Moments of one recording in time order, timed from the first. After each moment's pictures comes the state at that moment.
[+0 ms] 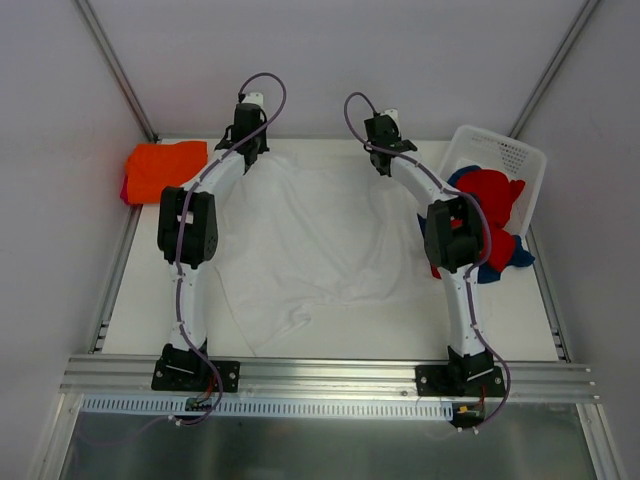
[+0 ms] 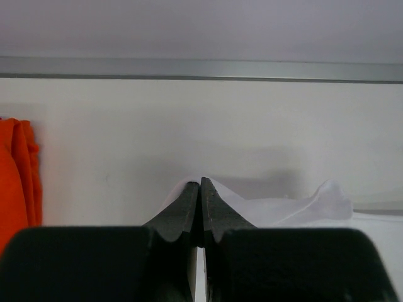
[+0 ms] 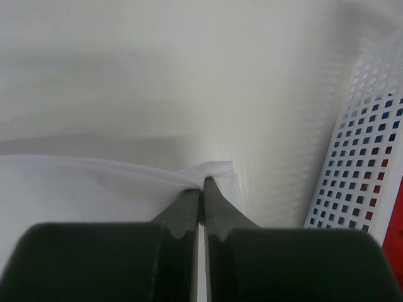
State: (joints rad) left arm -0.22 2.22 1.86 -0.13 -0.22 -0.12; right arm 0.39 2.33 2.07 -0.54 0.57 0.09
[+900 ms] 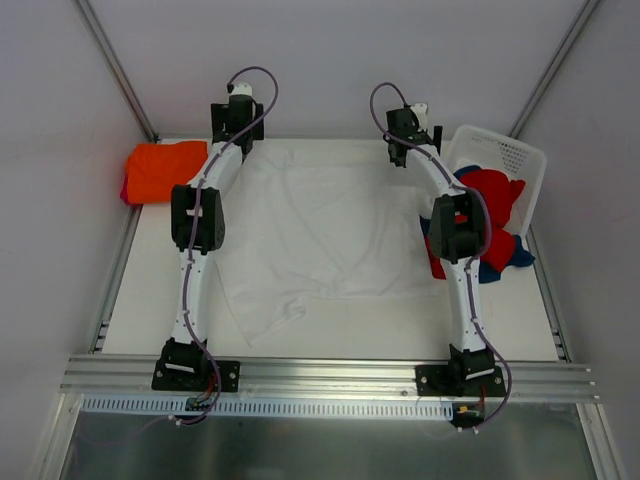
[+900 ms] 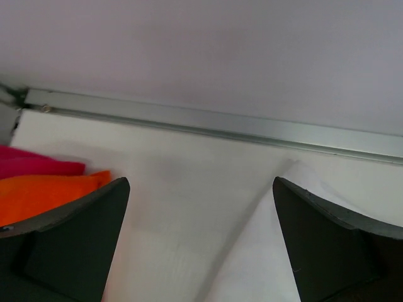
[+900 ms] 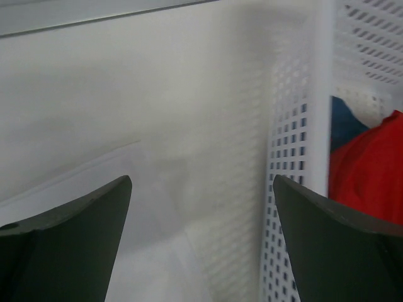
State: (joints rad) left arm -0.15 2.58 2.33 -0.18 -0.37 0.02; right arm 0.28 2.48 2.26 -0.58 0.69 0.15
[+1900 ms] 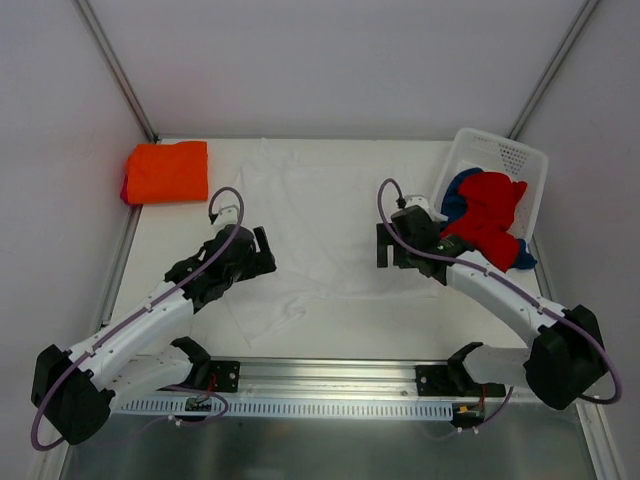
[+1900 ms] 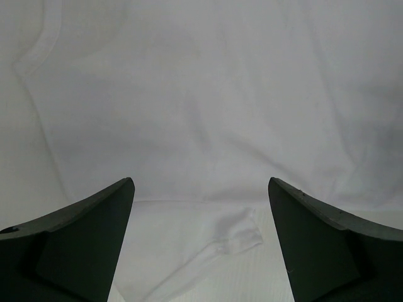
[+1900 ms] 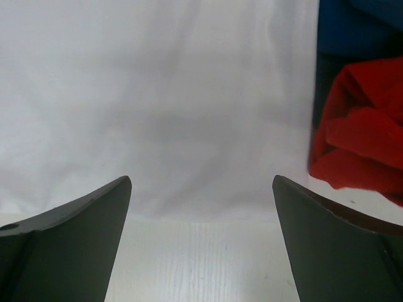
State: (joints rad) left arm -0.63 0.96 0.70 -0.53 -0.34 -0.72; right arm 0.62 1.23 0.86 -0.57 0.35 0.41
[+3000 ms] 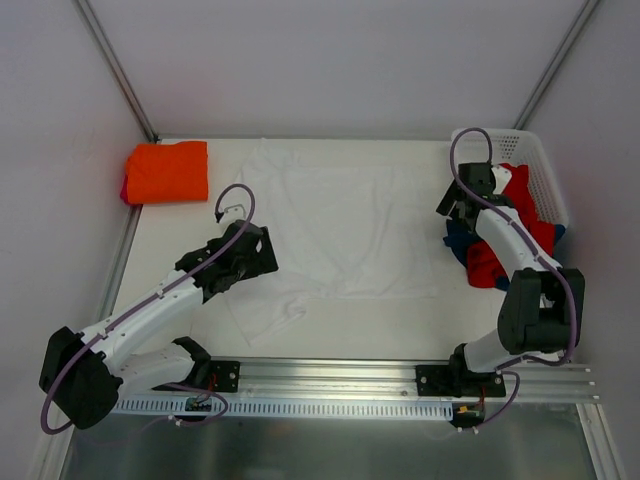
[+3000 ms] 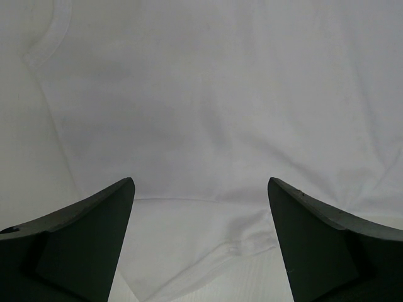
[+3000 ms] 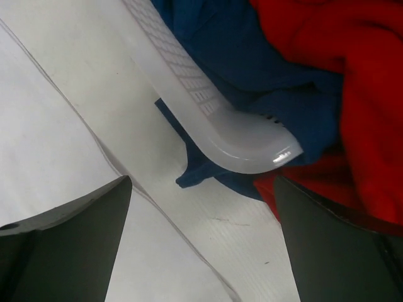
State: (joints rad) left arm -0.63 1.05 0.74 -0.58 -0.36 -0.74; right arm 0.07 1.53 1.11 -0.53 0.42 0.52
